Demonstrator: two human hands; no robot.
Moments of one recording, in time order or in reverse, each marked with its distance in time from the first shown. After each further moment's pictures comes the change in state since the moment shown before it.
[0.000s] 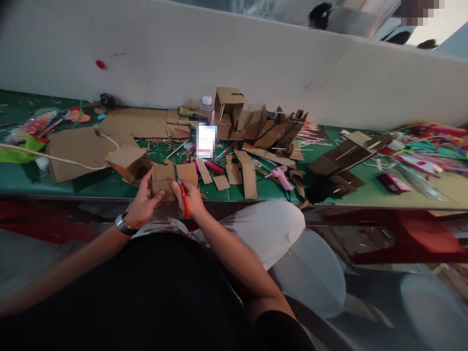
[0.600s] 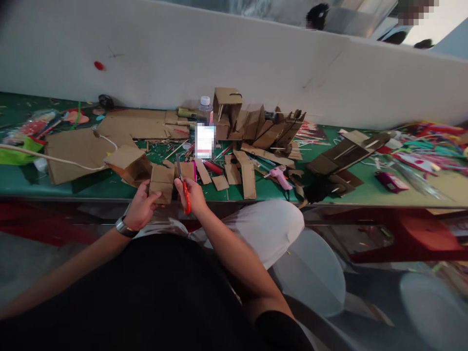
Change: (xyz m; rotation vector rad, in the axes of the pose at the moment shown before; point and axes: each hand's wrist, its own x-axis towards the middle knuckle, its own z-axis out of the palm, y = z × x) left_hand 0.001 -0.012 -0.005 -0.026 0.129 -0.047; right_hand 0.008 -0.003 -0.007 0.068 0.015 0.070
